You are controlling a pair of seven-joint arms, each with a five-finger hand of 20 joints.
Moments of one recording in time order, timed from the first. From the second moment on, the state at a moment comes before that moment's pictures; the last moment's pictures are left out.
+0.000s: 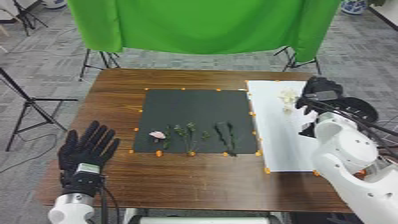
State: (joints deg) left arm 127.7 -56.8 -87.7 -122.6 4.3 15.1 28.0; right arm -85.9 -42.5 69.8 -111.1 -132.3 0.2 40.0
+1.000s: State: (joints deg) left arm 121.5 -56.2 -84.1 -120.9 4.7 16.0 26.1; right arm -59.5 -72.6 34.6 -91.1 -143.1 -7.1 19.7
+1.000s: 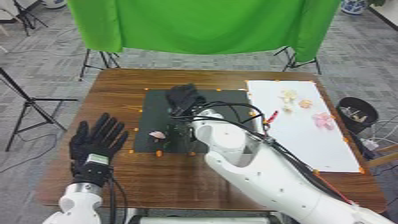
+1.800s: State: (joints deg) left arm 118.8 -55.4 -82.7 -120.2 4.6 17.3 25.7; right arm -55.9 -76.2 32.7 -83.3 -143.4 -11.1 21.1
